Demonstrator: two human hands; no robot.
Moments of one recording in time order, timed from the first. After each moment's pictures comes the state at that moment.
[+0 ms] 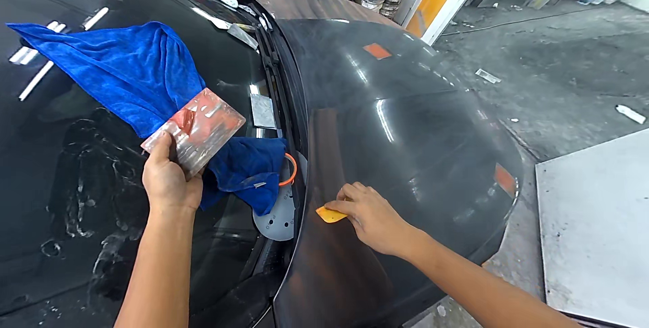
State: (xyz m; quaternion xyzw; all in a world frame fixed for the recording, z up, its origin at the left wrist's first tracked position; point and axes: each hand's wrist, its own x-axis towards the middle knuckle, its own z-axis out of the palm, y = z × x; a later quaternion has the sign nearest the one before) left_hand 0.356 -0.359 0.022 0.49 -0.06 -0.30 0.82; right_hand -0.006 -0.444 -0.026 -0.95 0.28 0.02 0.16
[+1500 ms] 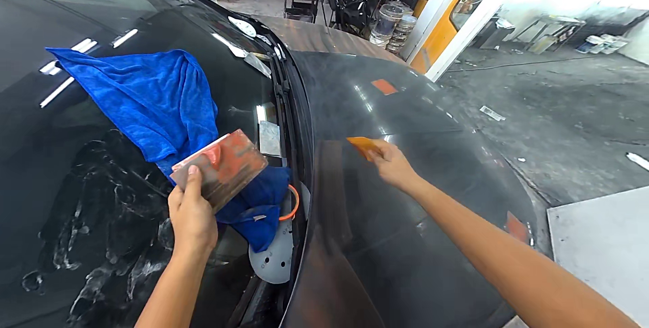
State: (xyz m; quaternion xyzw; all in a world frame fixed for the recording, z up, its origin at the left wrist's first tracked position) left_hand 0.330 -0.371 0.000 0.59 -0.14 -0.21 0.77; right_hand 0.017 -0.634 0.007 -0.82 0.42 -0.20 0.32
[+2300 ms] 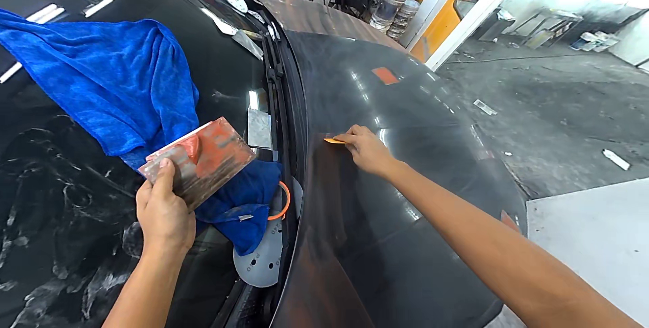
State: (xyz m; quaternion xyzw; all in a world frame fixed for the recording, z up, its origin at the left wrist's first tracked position) left_hand 0.341 -0.380 -0.013 0.58 -0.12 -0.22 0.78; right_hand 0.051 -0.680 -0.032 -0.94 0.32 -0.07 0.09
